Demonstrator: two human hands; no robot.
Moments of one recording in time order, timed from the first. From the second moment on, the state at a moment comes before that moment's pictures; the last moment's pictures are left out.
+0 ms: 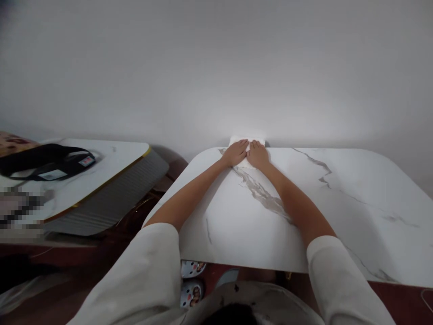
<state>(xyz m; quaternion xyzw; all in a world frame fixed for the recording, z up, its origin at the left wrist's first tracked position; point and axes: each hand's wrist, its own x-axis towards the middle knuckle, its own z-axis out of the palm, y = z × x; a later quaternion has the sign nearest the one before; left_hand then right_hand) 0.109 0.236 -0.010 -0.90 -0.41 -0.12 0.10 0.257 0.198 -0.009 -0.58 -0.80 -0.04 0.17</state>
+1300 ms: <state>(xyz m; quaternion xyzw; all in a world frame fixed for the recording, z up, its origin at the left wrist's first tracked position) 0.167 0.050 -0.005 -0.87 -0.47 -0.12 0.05 0.319 0.041 -0.011 -0.51 -0.84 -0.05 0.16</state>
